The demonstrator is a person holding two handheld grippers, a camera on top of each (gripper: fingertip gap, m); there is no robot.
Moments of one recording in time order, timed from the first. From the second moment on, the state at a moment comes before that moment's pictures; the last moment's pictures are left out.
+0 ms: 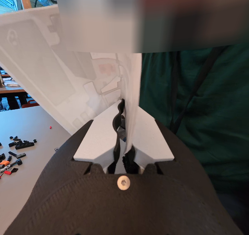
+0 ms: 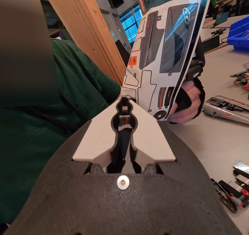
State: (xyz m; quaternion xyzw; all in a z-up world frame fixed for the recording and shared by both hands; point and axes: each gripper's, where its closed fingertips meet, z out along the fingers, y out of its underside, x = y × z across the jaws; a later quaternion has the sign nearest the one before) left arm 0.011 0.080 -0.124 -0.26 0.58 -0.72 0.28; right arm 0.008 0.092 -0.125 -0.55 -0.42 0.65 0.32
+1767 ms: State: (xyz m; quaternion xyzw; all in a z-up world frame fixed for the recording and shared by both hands) left arm 0.011 0.085 -0.126 -0.26 0.57 -0.73 0.27; right arm 0.015 0.099 -0.131 -0.54 -0.42 0.64 0.34
